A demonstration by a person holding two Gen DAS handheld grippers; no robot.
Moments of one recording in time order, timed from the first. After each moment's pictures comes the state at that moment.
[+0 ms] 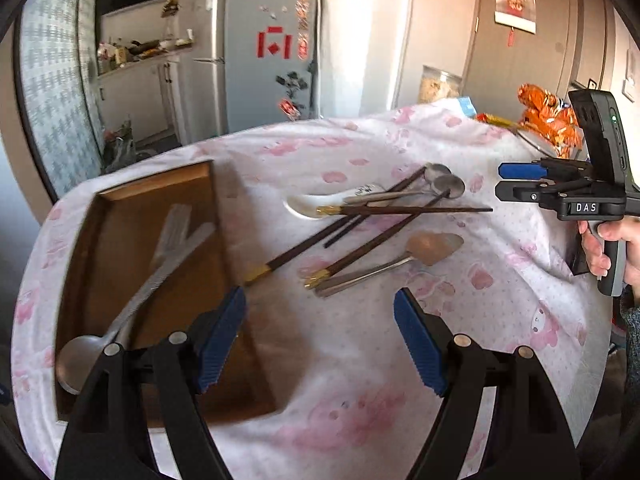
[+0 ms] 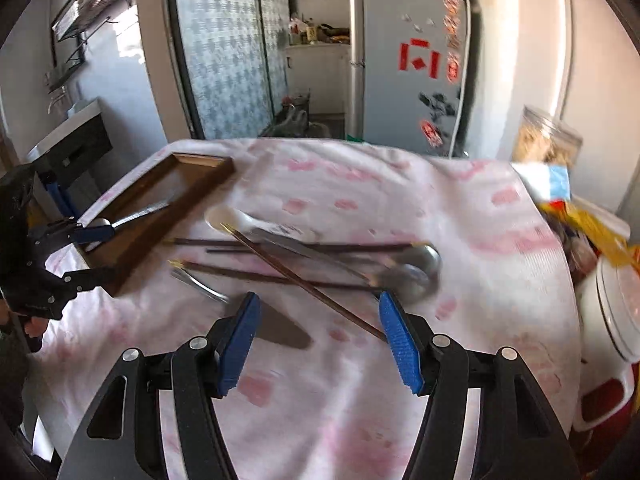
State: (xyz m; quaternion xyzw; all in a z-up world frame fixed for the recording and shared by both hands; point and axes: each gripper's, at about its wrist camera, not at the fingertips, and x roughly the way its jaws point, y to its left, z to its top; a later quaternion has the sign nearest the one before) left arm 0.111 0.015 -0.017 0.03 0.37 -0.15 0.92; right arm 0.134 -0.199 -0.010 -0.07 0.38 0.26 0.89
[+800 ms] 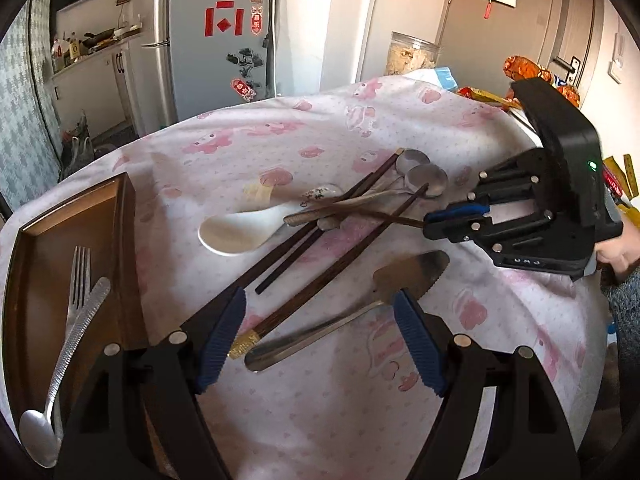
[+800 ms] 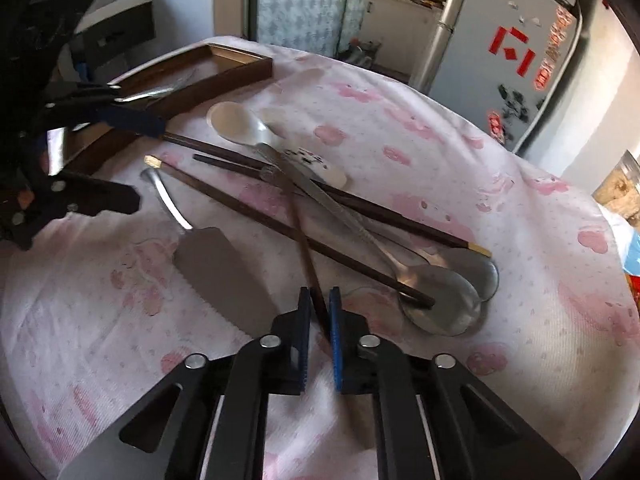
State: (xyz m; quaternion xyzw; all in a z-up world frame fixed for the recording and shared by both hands) left arm 0.169 -0.030 -0.034 0.04 0.41 -0.21 0.89; right arm 0.169 -0.154 -0.056 -0.22 0.40 0.34 0.82
